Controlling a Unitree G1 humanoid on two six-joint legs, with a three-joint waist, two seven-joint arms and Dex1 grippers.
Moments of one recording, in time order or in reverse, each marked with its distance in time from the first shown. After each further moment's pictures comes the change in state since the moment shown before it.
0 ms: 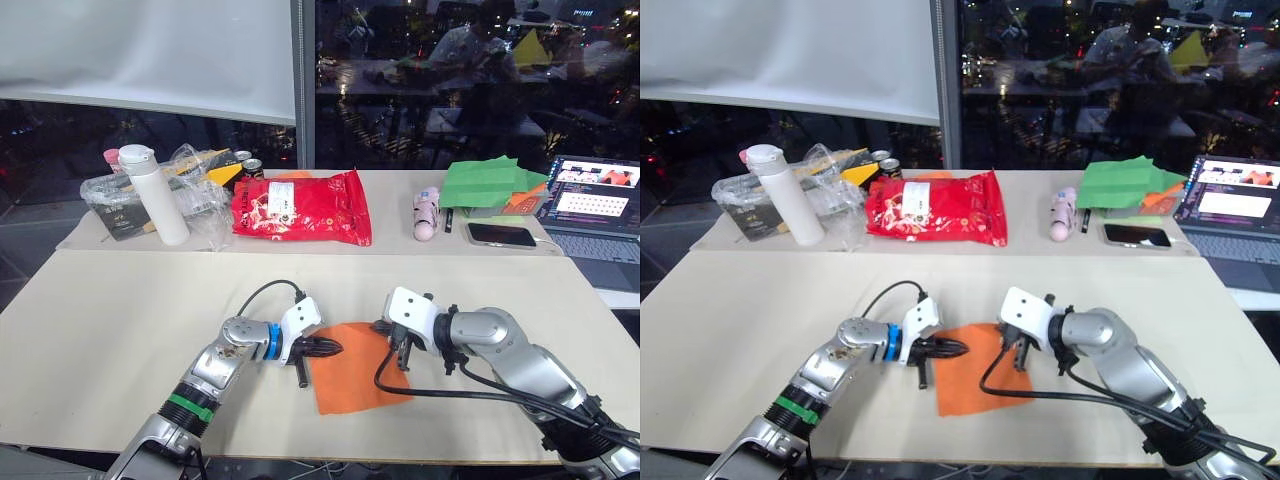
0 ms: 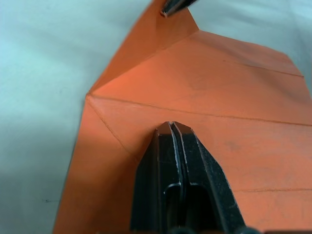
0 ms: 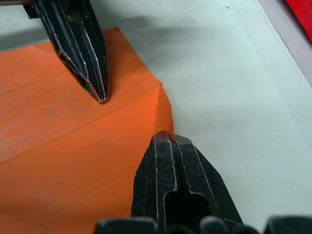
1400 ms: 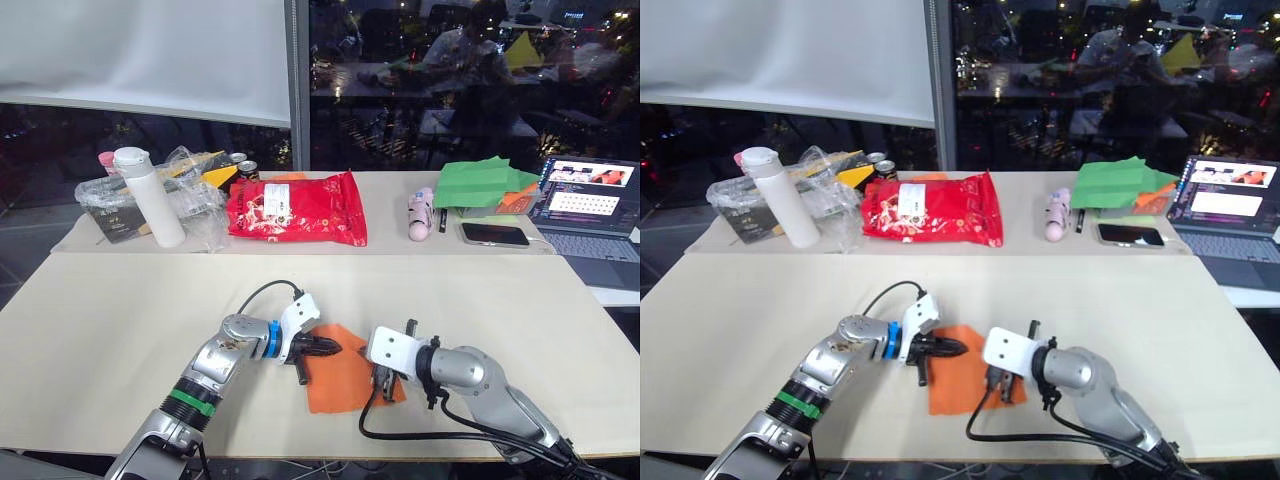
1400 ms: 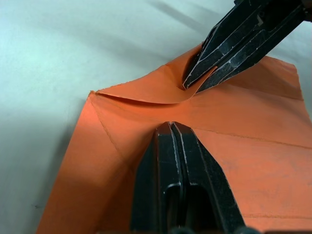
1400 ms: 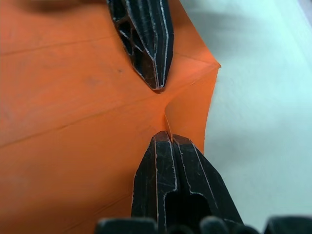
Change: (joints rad) left arm -0.024 -0.011 0.020 0.005 -0.027 0.106 -0.023; right arm 0.147 0.144 0.039 -0.010 -0.259 -0.077 -0.001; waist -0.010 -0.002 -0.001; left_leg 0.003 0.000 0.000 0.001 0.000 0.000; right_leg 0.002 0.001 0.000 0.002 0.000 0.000
